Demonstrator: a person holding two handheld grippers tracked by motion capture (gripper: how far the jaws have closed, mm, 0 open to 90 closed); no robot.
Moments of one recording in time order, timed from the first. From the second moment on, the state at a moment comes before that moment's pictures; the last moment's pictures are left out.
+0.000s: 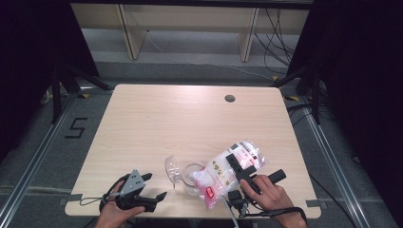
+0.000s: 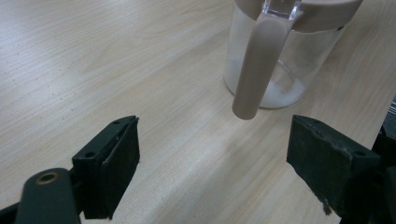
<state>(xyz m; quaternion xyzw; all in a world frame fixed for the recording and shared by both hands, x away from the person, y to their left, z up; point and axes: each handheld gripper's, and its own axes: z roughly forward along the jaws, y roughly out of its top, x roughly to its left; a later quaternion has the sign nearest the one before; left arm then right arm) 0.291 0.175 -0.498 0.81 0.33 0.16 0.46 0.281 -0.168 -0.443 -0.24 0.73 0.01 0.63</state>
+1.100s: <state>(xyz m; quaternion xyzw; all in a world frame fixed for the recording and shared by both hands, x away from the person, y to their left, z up) 0.291 0.175 -0.497 0.81 0.33 0.16 0.46 0.280 -0.168 -0.441 -0.25 0.74 0.01 0.63</state>
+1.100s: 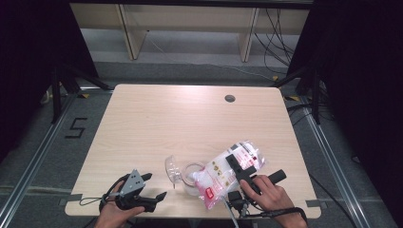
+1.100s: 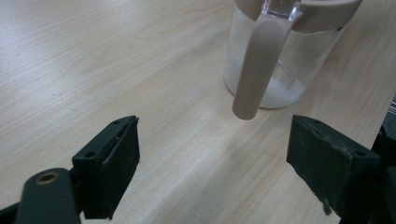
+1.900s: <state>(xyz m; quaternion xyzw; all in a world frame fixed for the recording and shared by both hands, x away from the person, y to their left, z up) 0.292 0.177 -0.497 0.81 0.32 0.16 0.46 0.282 -0.177 -0.435 -0.23 0.74 0.01 0.64</state>
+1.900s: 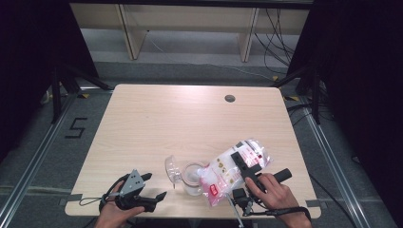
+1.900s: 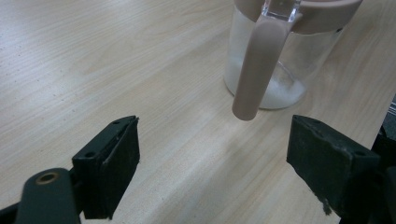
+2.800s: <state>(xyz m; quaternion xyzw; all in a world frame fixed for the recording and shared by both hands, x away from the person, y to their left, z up) 0.292 0.178 -0.496 0.81 0.32 0.16 0.46 0.280 -0.178 -0.433 -0.23 0.74 0.01 0.64</state>
